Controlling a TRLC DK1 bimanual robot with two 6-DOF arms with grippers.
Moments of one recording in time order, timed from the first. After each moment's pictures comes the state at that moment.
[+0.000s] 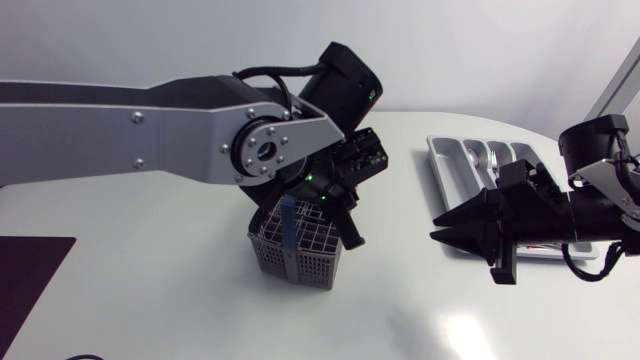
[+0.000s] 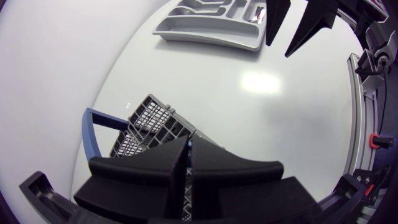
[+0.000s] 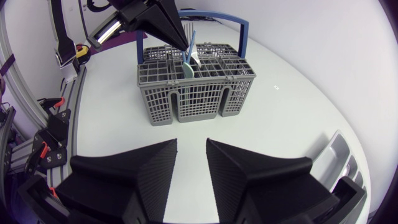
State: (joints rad) left arm -0.88 1.75 1.37 -0.52 -0.17 0.45; right arm -0.05 1.22 0.71 -0.56 -0.81 -0.93
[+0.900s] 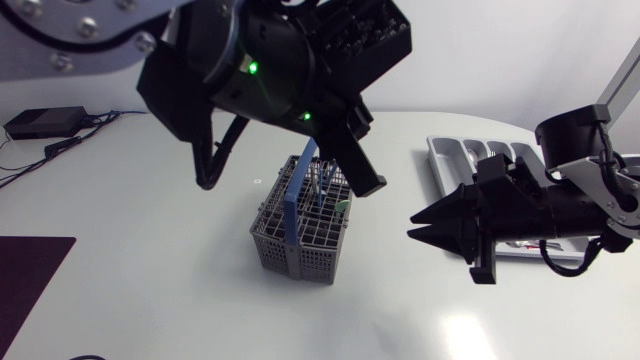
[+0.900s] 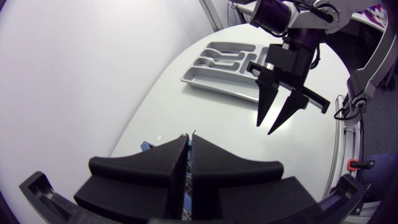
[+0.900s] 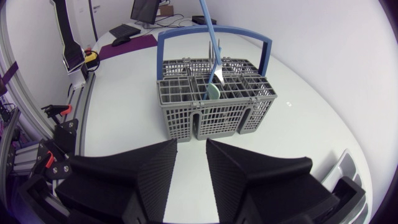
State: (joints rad) left arm -0.95 1.55 1.55 -0.65 -0.23 0.42; right arm 0.11 1.20 0.72 -0.47 -0.79 -0.79
